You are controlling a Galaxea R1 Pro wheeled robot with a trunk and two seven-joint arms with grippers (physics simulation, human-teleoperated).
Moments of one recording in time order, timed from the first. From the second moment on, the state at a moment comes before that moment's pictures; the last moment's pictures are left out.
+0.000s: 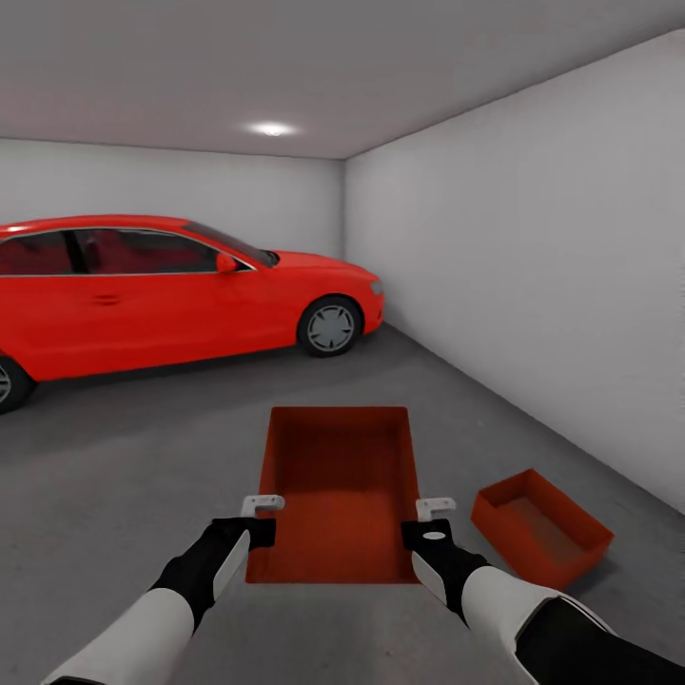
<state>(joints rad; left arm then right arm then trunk) -0.67 -0.05 -0.12 -0.53 0.16 0.45 0.09 -0.83 0.13 0.61 -0.07 -0.51 0.00 -0.30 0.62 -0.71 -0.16</state>
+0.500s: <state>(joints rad) -0.67 -0.05 -0.12 -0.54 0.16 0.45 0.09 -0.83 0.13 0.61 -0.07 -0.51 0.01 -0.30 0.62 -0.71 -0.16</state>
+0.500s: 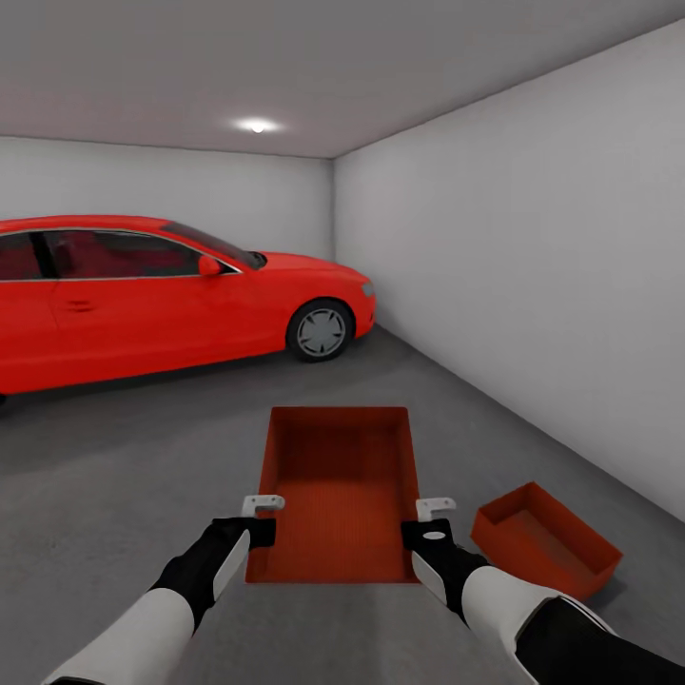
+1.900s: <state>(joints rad) -0.67 -0.05 -0.12 -0.53 0.16 0.45 0.09 -0.83 0.13 0.61 -0.07 -0.51 0.00 -0.30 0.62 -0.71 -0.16</state>
